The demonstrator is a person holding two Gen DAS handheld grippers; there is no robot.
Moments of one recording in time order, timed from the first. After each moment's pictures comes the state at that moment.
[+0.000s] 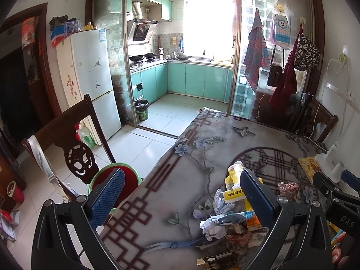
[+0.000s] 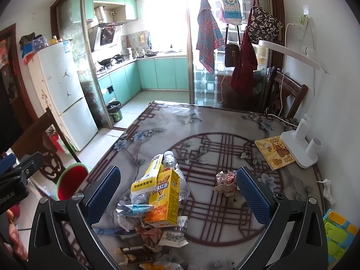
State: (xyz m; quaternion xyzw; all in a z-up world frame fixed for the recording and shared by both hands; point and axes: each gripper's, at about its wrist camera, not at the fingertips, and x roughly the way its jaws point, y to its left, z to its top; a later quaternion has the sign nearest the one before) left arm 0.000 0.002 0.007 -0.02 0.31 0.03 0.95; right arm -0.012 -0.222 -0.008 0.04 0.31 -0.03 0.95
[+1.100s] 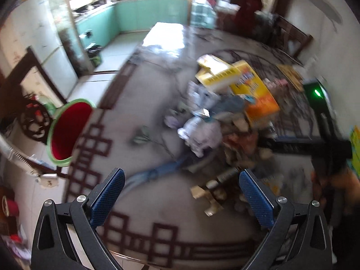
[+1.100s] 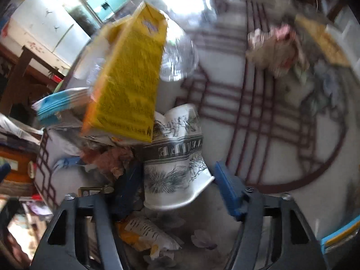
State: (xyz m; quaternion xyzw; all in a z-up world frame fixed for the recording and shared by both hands) left arm -0.015 -0.024 -0.152 0.05 0.51 -0.14 0.85; right arm 0.030 -0.245 -0.211 0.13 0.59 0.05 0.79
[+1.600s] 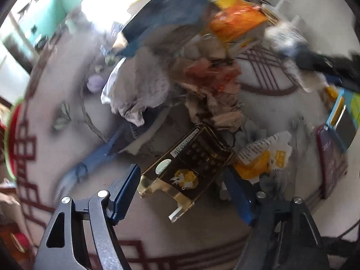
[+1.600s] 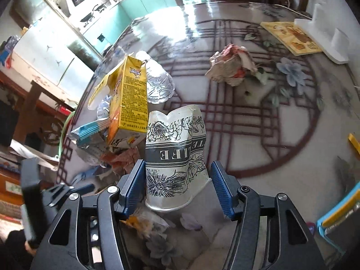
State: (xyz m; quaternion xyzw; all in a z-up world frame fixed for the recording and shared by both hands) left arm 0.010 -0.085 -0.249 0.11 0.61 -0.24 0.75; right arm -0.027 -0.292 -0.164 0.18 0.52 0.01 0.83
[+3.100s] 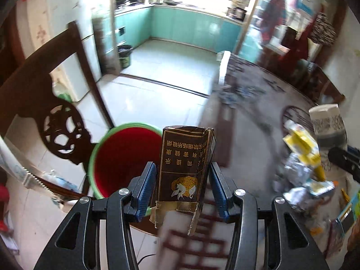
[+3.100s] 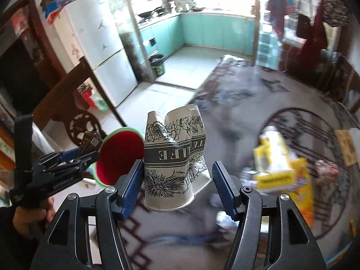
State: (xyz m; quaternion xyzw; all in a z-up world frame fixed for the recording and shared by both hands) left arm 0.131 0.256 -0.141 -0.04 0.48 -0.06 0.88; right arm 0.105 -0.011 -0.093 0.03 0.45 0.12 0.88
